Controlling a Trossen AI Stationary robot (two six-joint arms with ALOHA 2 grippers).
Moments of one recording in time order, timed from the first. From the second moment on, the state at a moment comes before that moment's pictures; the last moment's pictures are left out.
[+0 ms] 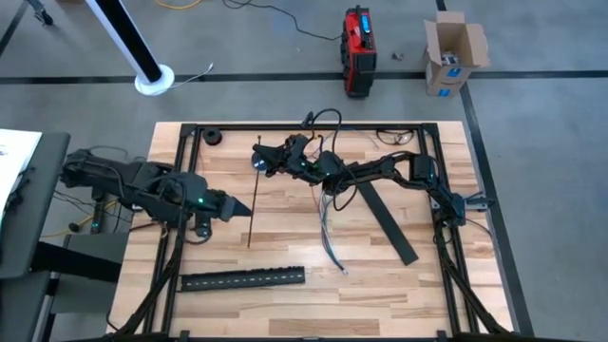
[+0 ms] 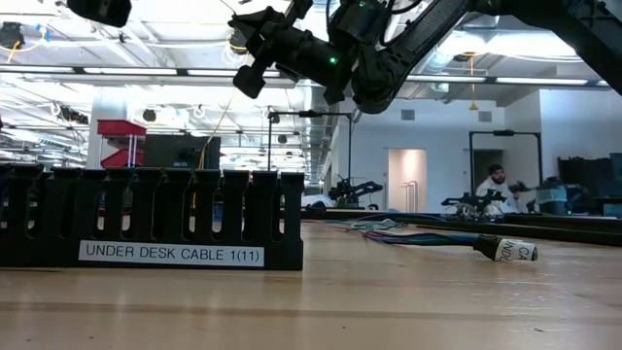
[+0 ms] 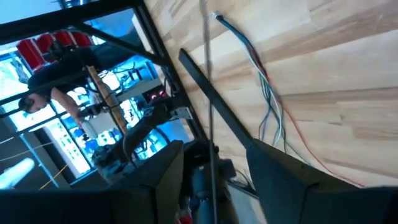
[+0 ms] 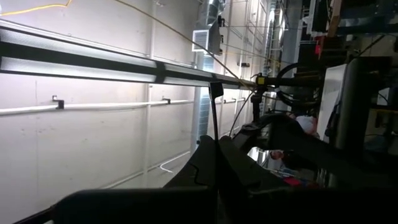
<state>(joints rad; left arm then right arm) -0.26 0.90 1.01 -0.68 -0.15 1.84 -0.15 2.23 1.44 1.37 0.08 1.56</state>
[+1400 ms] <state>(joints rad) -0.09 0.94 1.01 -0.45 -0.24 0.45 -0.19 2.23 1.48 1.26 0.09 1.11</state>
